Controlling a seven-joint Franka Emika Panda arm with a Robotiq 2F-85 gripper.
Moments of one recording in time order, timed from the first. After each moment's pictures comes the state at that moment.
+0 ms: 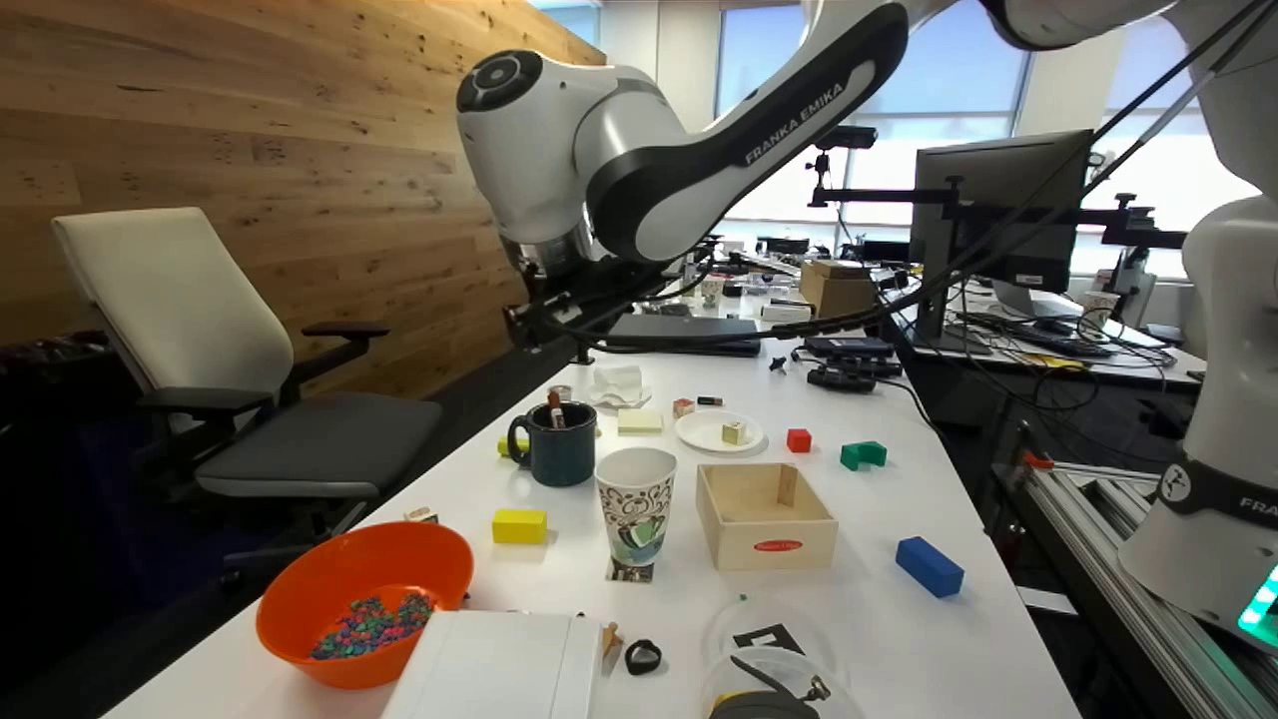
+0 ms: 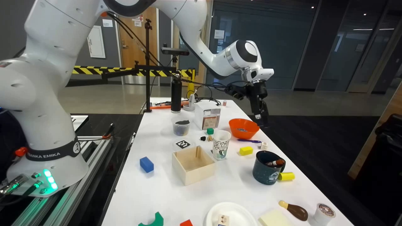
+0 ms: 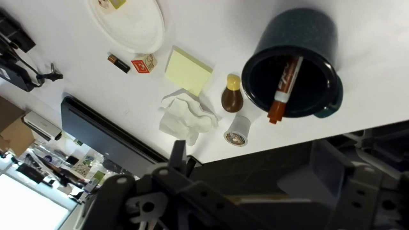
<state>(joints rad) 0.15 0.55 0.05 -1.55 -0.81 1.95 1.34</state>
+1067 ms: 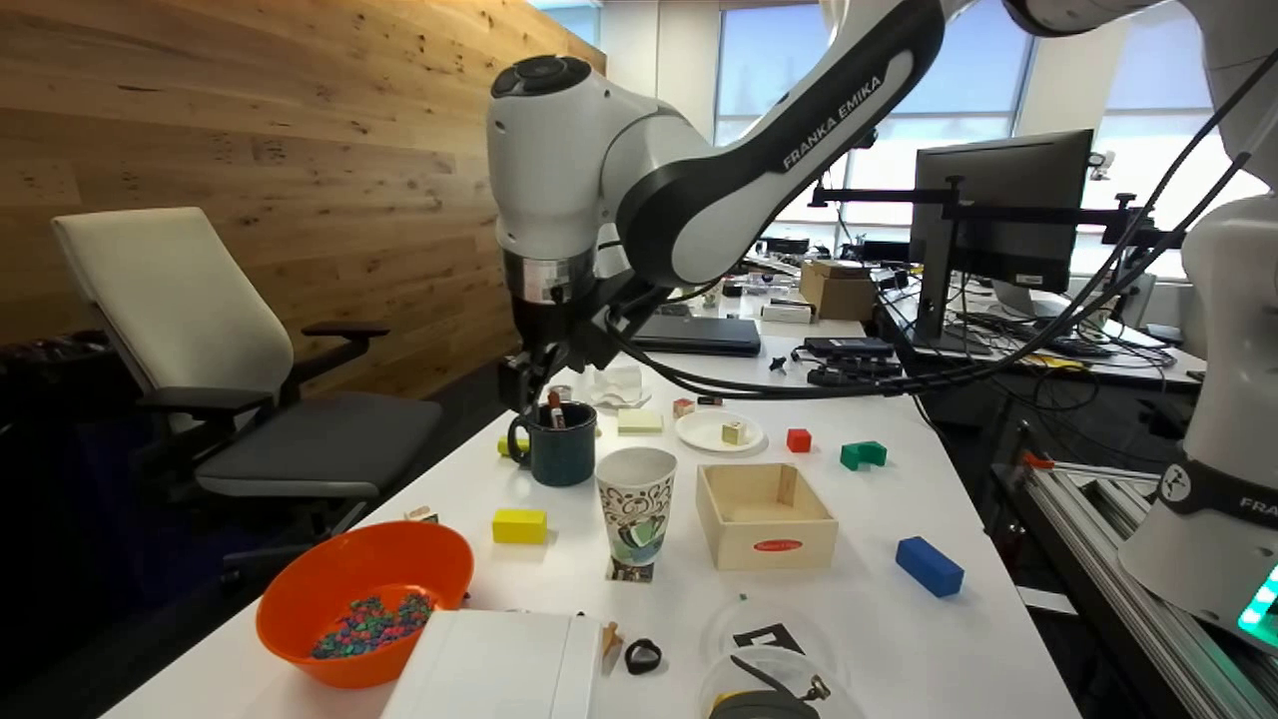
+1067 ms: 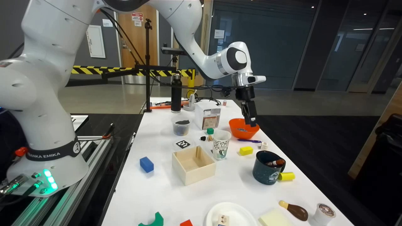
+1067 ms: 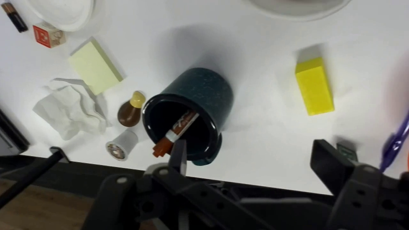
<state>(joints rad) 0.16 0.51 0.08 -1.70 -0.66 2.24 0.83</state>
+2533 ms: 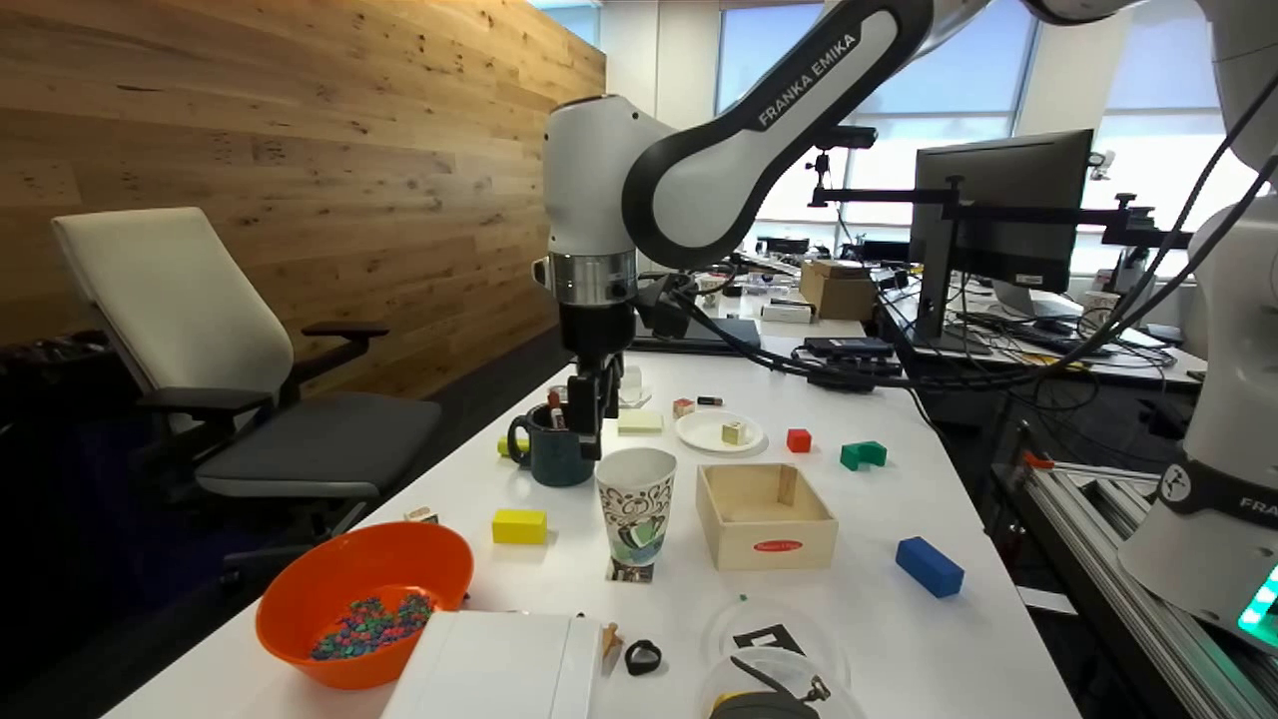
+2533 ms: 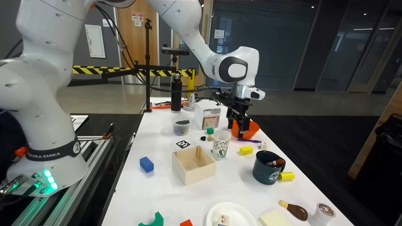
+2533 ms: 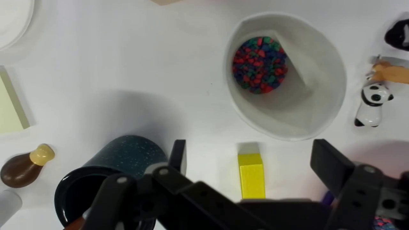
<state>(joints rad) 0.09 0.46 0.07 -1.84 -0.16 2.29 0.14</state>
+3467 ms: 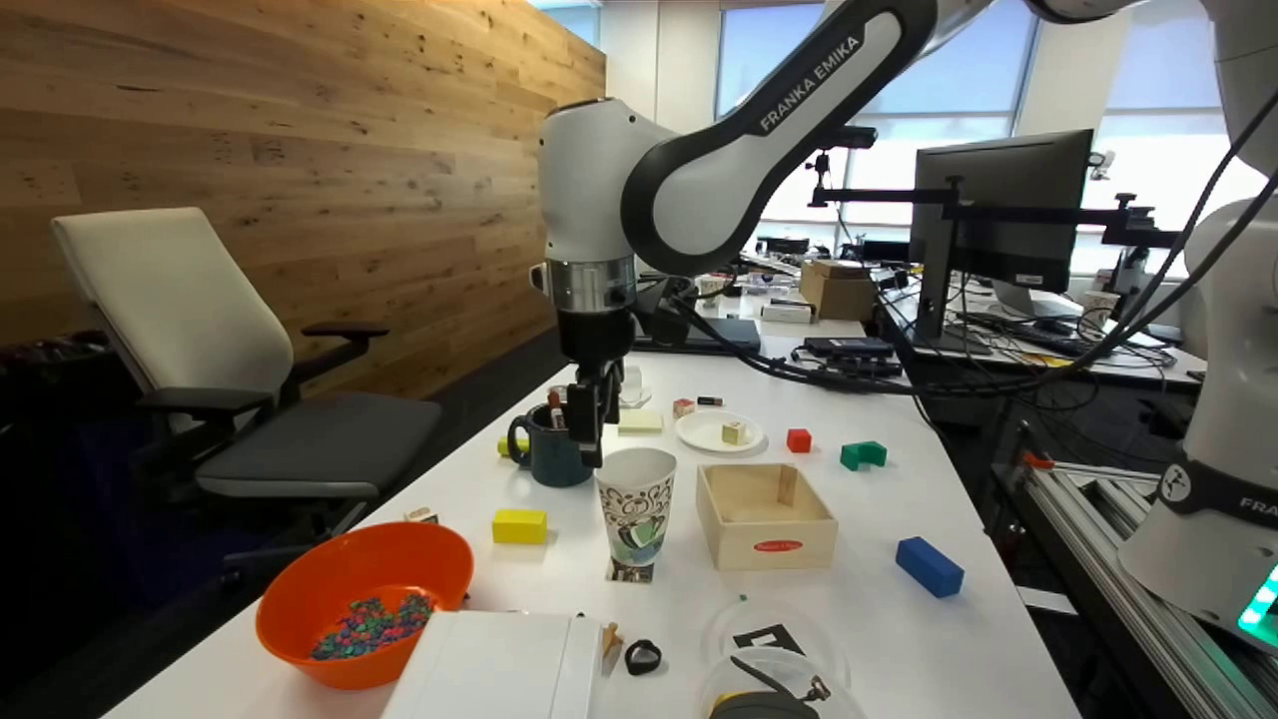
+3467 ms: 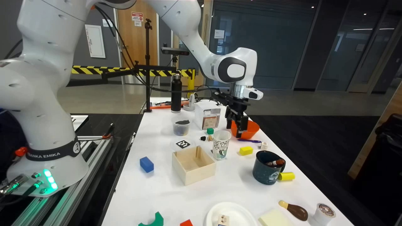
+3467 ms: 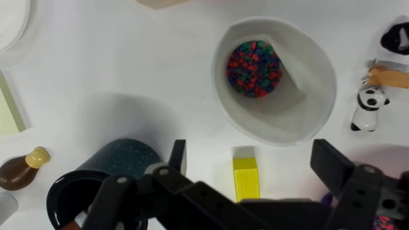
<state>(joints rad) 0.13 0.46 0.04 -1.83 -0.16 2.28 0.16</state>
